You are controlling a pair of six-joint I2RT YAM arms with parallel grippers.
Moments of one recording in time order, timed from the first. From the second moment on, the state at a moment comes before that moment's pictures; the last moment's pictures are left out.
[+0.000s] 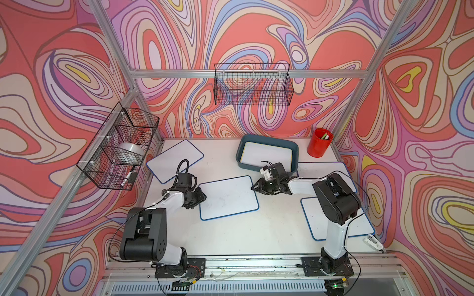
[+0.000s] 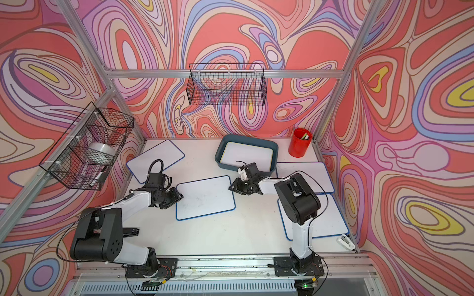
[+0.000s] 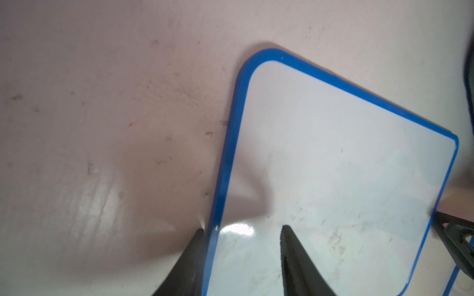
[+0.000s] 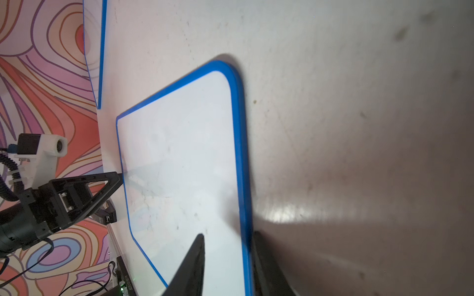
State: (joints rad) left arm -0.03 1.47 0.68 -0.34 0.25 -0.58; right arm 0.46 1.95 1.03 0.05 -0.58 0.68
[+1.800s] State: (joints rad) left arm -0.11 1.45 0.63 -0.28 0.30 -0.59; right arm 0.51 1.78 0.97 -0.02 -0.72 0.67
